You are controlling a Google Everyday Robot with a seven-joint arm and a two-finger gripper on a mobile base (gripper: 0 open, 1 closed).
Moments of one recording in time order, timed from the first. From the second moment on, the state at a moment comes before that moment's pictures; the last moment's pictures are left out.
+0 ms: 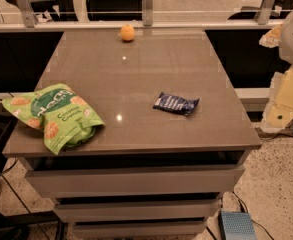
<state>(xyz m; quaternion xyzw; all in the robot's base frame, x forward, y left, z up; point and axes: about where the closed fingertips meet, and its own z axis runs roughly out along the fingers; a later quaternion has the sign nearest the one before) 0.438 -0.217 0.977 -0.60 0.78 -0.03 0.16</state>
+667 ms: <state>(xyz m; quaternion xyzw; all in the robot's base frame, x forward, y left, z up) 0.446 -0.215 0.978 -0.61 0.78 -0.03 0.17</state>
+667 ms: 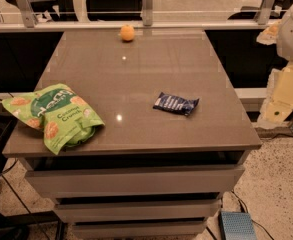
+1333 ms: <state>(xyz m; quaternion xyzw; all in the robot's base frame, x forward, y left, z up) 0.444 -0.151 0.965 -0.63 0.74 0.03 0.22</state>
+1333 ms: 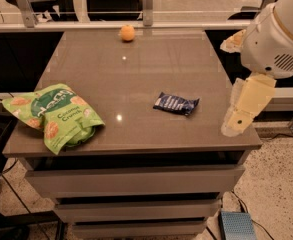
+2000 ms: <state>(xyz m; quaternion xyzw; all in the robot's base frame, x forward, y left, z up) 0.445 -0.150 0.967 -0.63 0.74 0.04 0.24</state>
